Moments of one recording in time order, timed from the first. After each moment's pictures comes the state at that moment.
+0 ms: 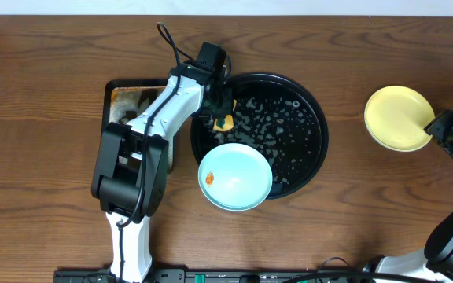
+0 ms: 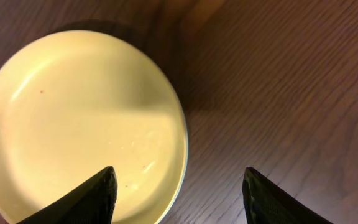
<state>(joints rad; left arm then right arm) -0.35 2.10 1.58 -0.77 0.19 -0.33 -0.56 1.69 1.14 -0.52 -0.05 0.30</state>
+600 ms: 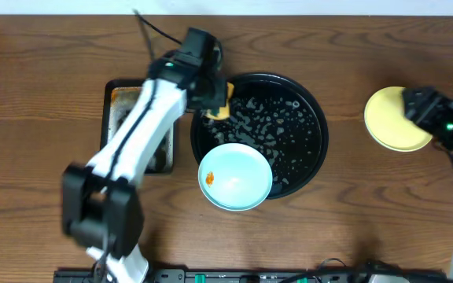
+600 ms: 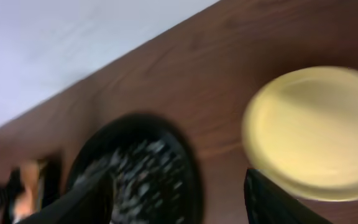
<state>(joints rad) -0.34 1.82 1.57 -0.87 0.15 -0.30 -0.38 1.22 1.14 -0.66 -0.52 0.26</state>
